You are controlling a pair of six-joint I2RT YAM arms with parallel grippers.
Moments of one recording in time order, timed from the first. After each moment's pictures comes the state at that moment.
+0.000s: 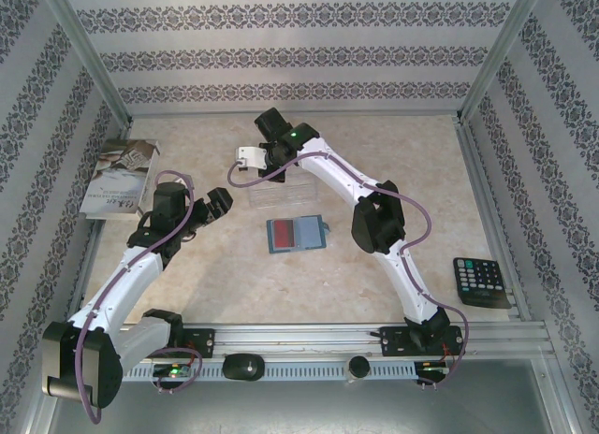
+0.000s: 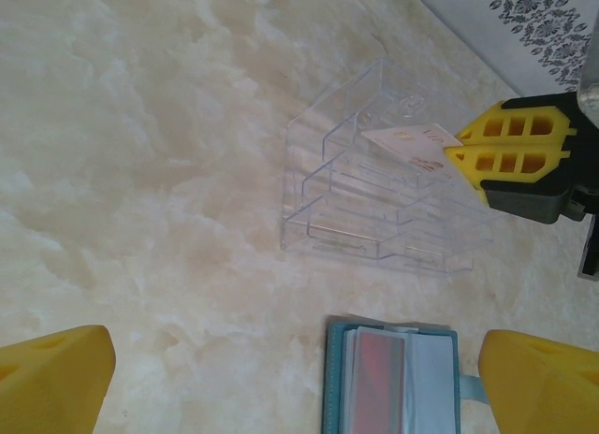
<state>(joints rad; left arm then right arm) -0.13 1.02 0.63 -0.26 0.17 -0.69 0.67 2.42 2.36 -0.97 -0.17 -0.92</state>
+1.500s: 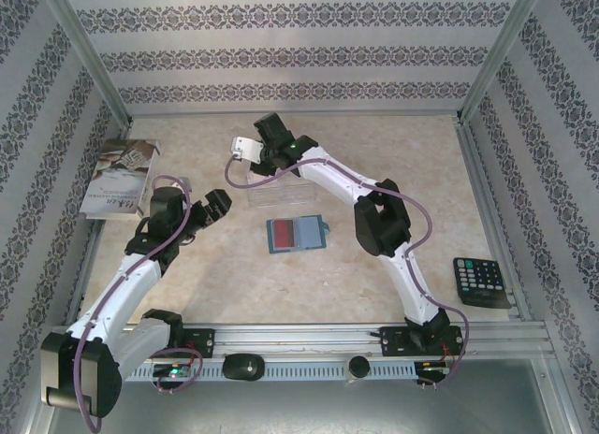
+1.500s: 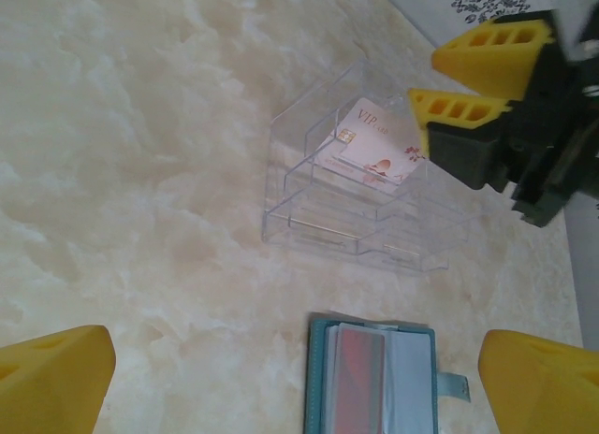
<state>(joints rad) -0.13 0.96 0.58 -0.22 0.19 -0.74 0.69 2.32 2.10 -0.52 -0.08 -0.76</state>
